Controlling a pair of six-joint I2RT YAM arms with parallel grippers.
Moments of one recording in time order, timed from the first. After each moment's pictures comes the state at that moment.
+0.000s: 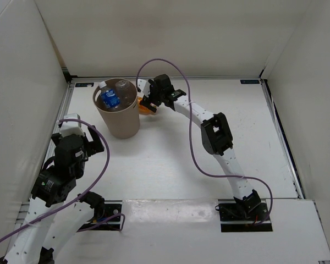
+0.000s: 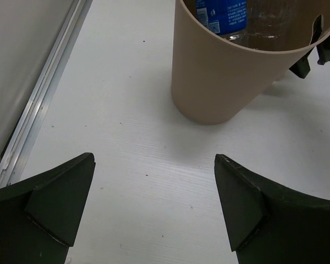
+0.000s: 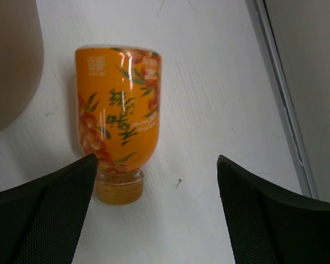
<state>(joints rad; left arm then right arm) -0.45 0.57 1.00 -0.86 -0.59 -0.30 0.65 2.51 2.26 -0.31 -0.24 -0.64</state>
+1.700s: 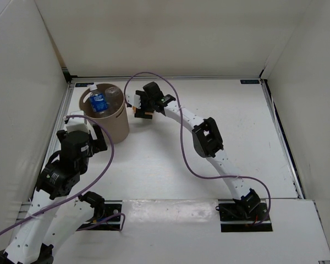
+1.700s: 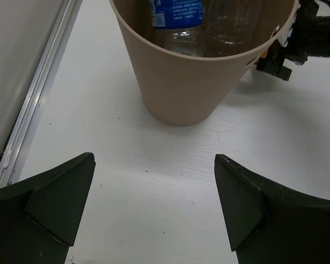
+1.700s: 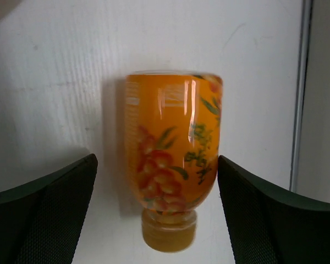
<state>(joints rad) -0.47 0.63 1.00 -0.86 -0.59 -0.30 0.72 2.66 2.44 -0.45 -0.24 -0.93</state>
